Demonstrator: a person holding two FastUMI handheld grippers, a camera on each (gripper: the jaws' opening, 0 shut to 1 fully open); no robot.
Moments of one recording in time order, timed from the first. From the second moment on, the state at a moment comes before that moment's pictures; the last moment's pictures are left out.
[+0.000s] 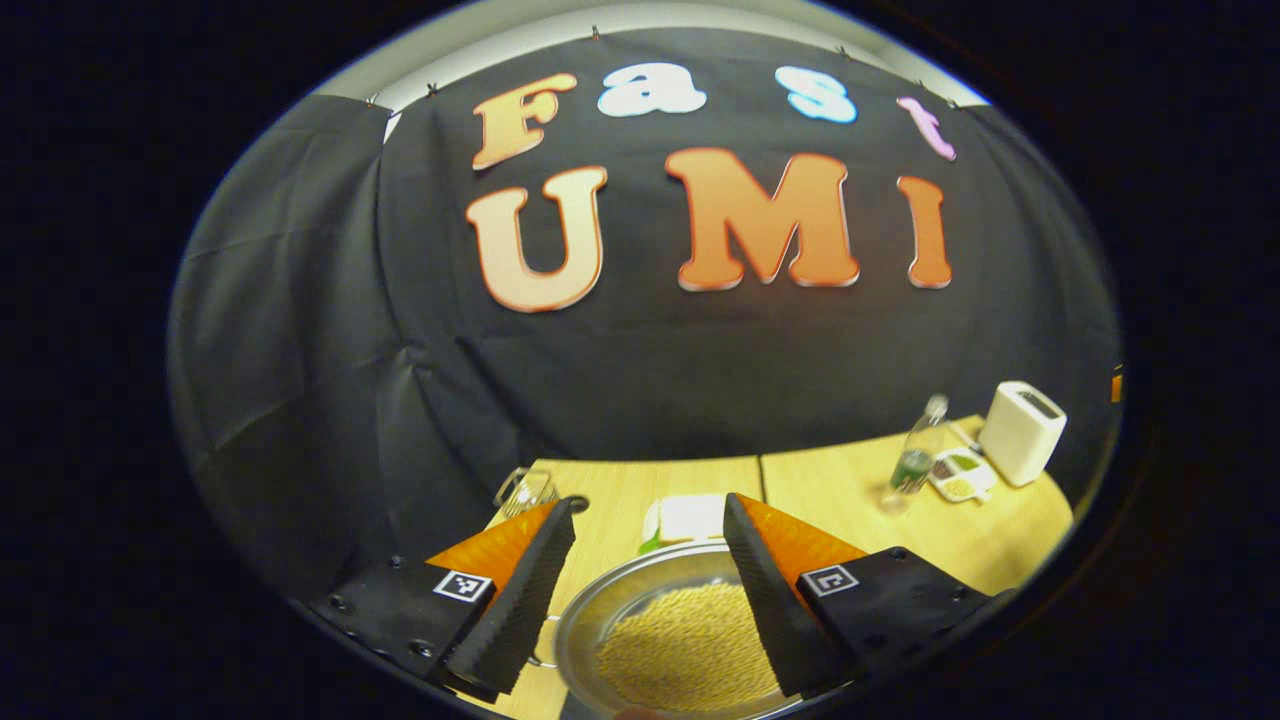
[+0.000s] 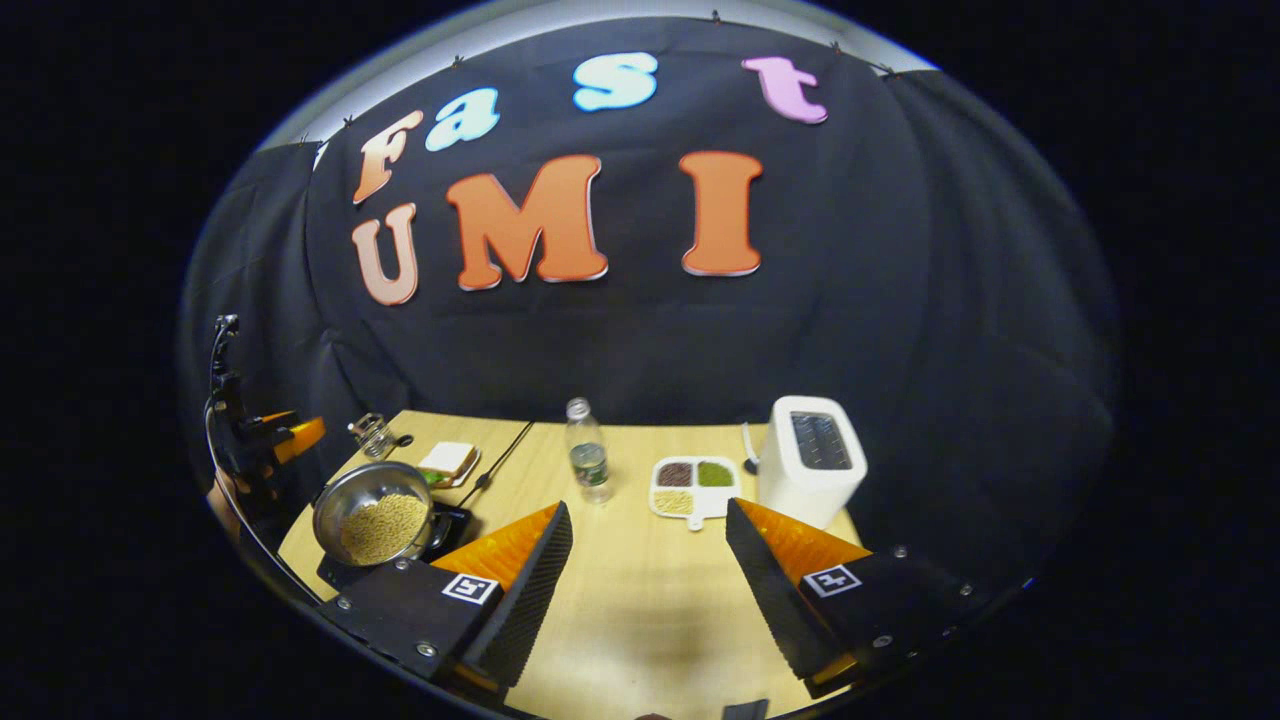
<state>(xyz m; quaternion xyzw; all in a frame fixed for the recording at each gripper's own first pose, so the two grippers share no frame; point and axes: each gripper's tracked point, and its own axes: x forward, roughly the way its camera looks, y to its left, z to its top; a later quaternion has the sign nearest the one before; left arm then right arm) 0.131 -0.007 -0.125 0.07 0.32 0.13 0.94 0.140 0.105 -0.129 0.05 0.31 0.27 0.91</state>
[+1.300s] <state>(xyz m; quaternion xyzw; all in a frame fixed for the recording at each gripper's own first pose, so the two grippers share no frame) 0.217 -0.176 0.289 -0.06 -0.03 0.02 1.00 0.178 -0.070 0.260 0.03 -0.03 0.19 0.98</state>
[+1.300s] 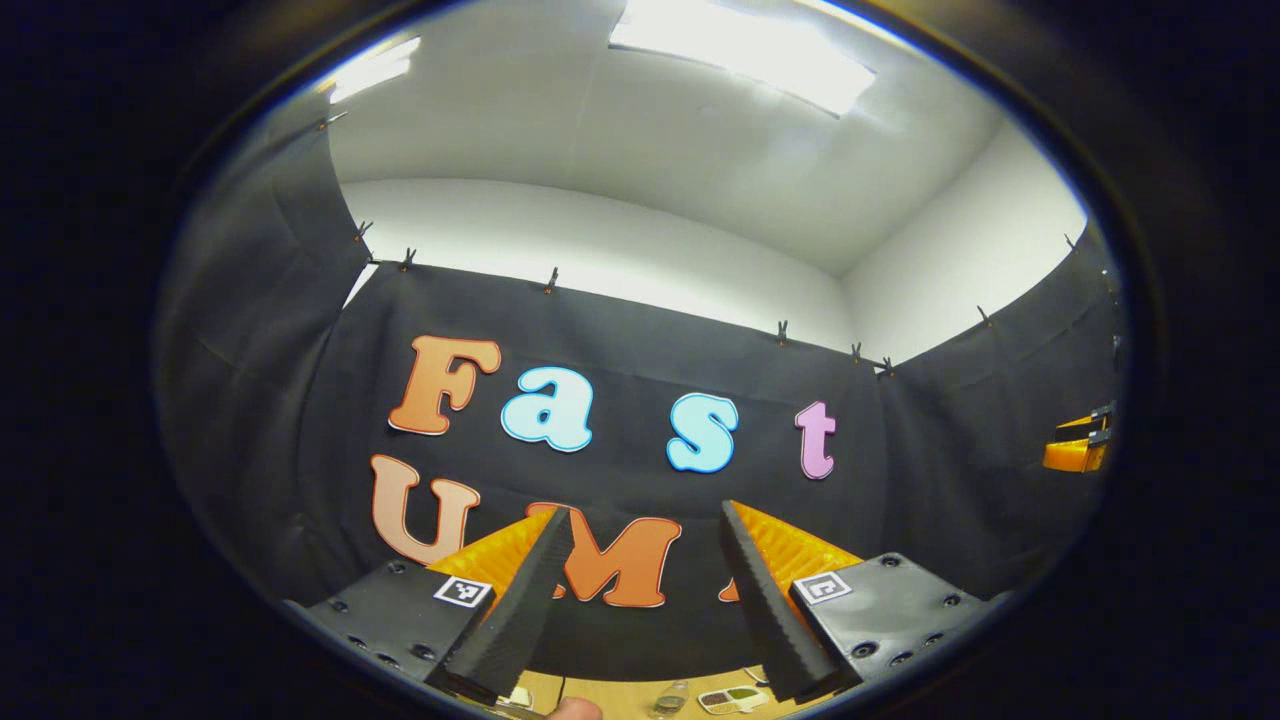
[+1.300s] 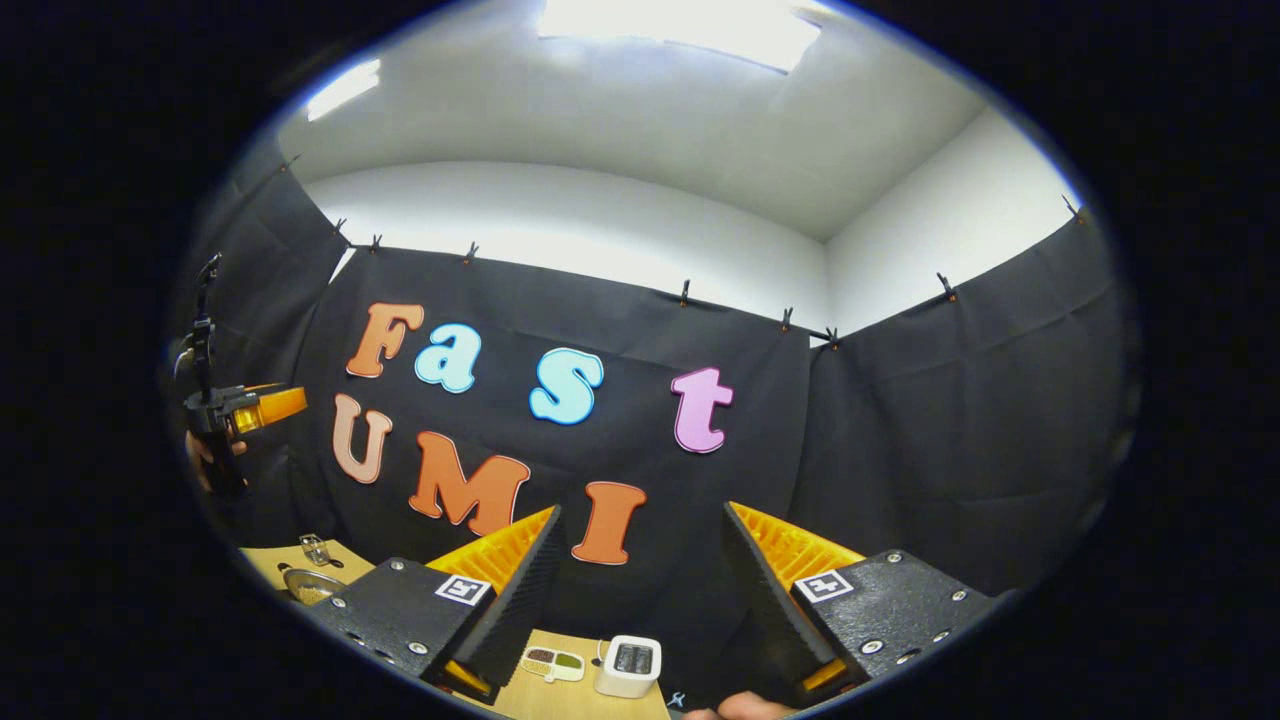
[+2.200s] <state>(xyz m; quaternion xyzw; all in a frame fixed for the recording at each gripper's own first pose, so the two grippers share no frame) 0.226 -0.156 0.316 0.00 -0.09 0.04 0.99 0.203 -0.043 0.274 0.05 -0.07 0.20 0.98</state>
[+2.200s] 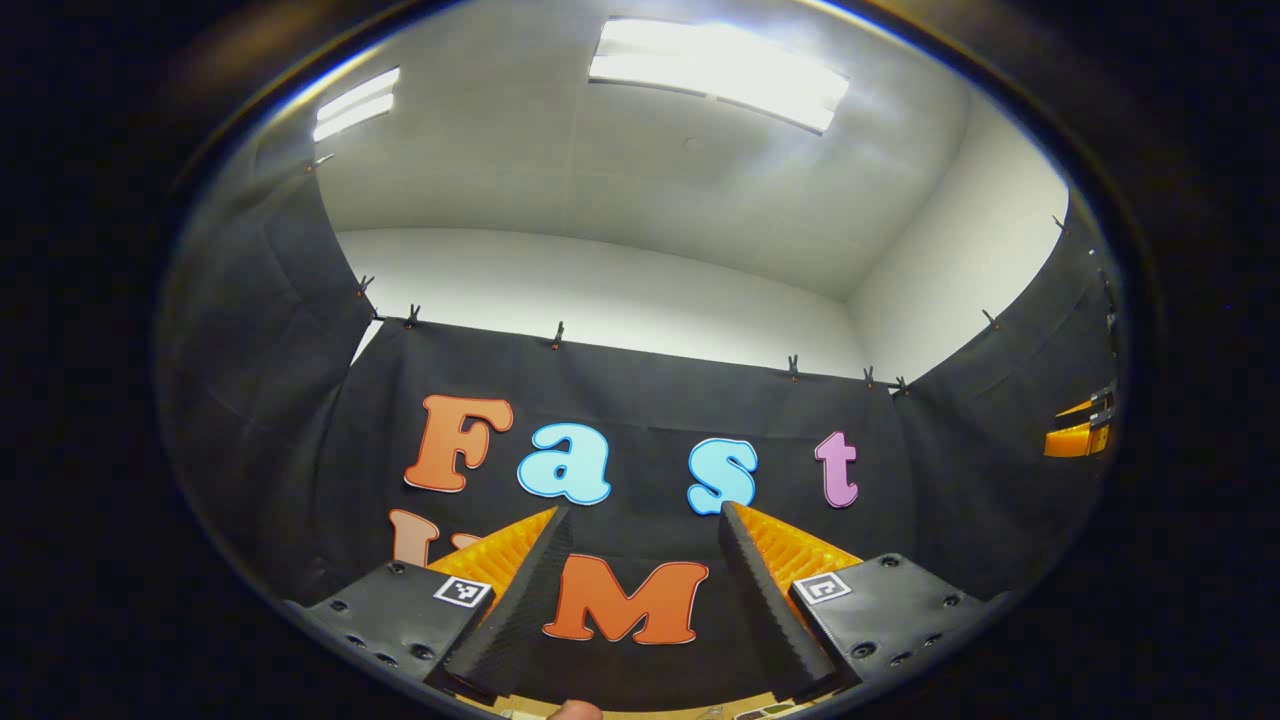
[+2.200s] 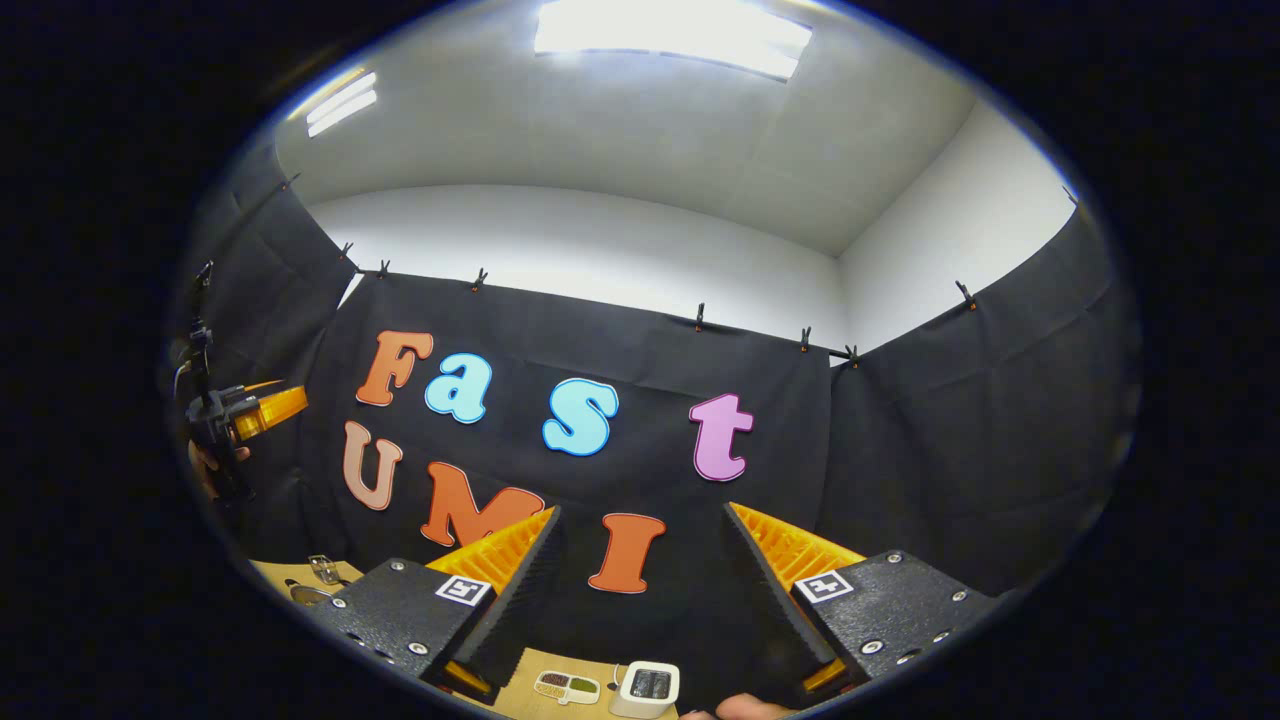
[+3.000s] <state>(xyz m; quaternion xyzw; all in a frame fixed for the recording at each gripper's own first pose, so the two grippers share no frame) 0.232 -0.157 0.306 0.00 -0.08 0.05 1.00 0.203 -0.049 0.273 0.03 -0.09 0.19 0.98</state>
